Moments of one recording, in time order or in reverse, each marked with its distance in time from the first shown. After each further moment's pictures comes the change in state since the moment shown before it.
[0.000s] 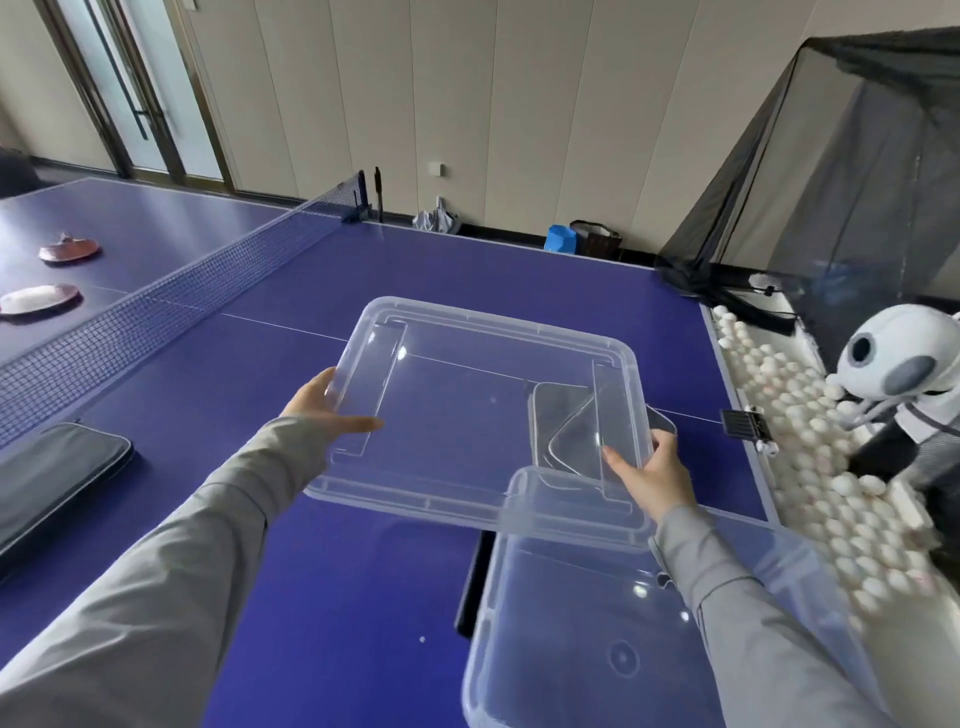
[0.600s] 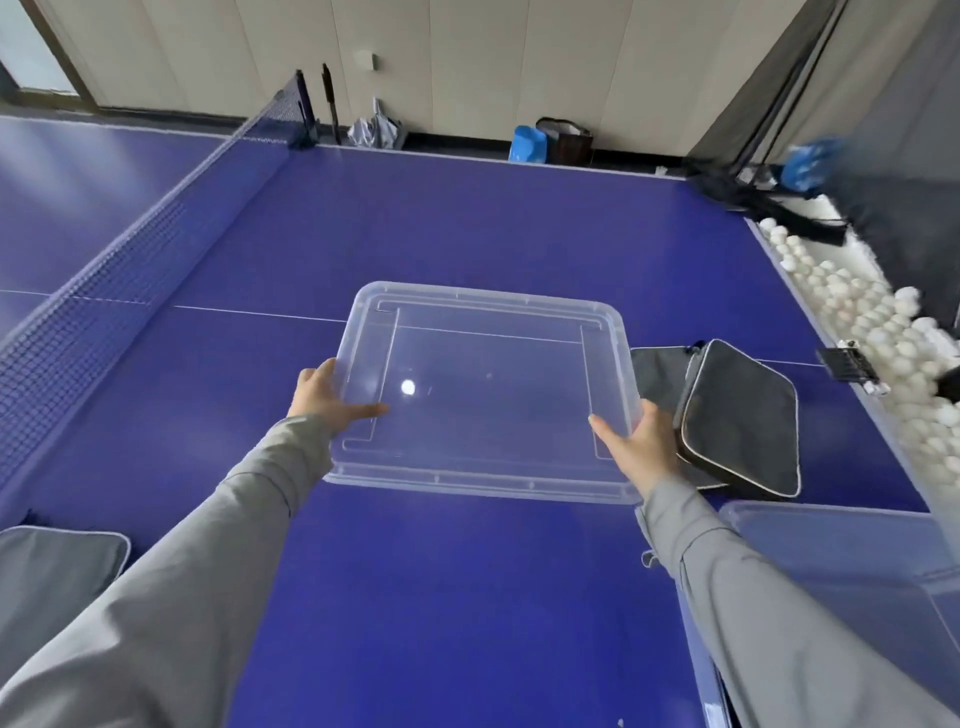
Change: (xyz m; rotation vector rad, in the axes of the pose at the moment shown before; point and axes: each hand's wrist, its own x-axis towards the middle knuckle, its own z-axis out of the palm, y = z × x) left_hand 0.252 -0.123 -0.088 0.212 -0.145 -0.062; right_hand 0.077 -0.088 0.246 -0.066 0.143 0.147
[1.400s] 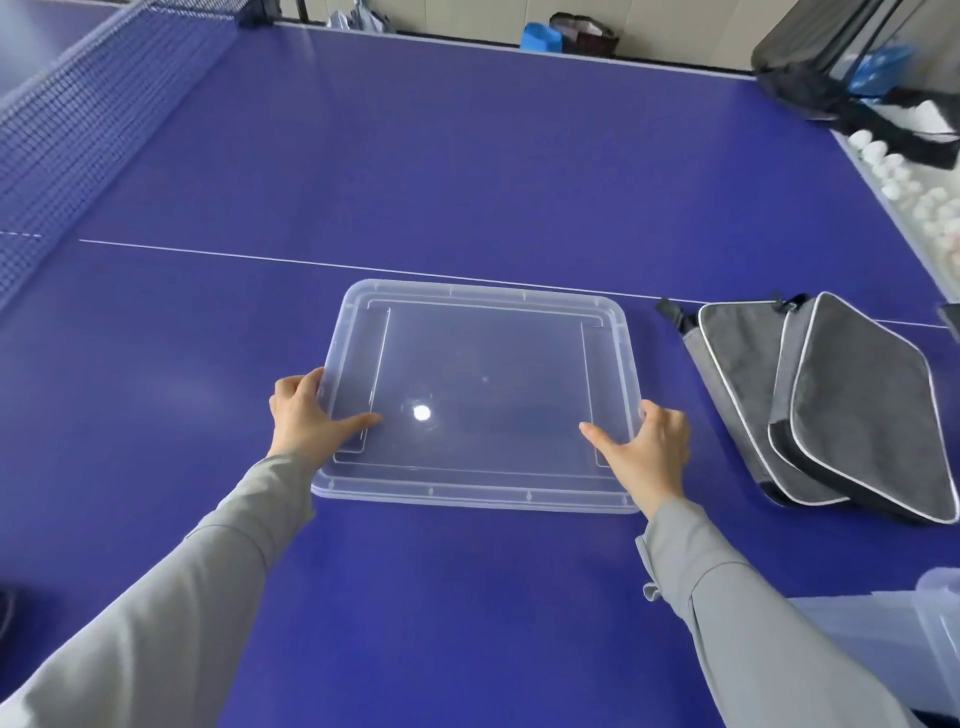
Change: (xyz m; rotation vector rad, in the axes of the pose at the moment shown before) left_hand 0.101 -0.120 0.081 0.023 0.080 -0.005; right_hand 0.065 0.066 0.133 -0.261 0.071 -0.002
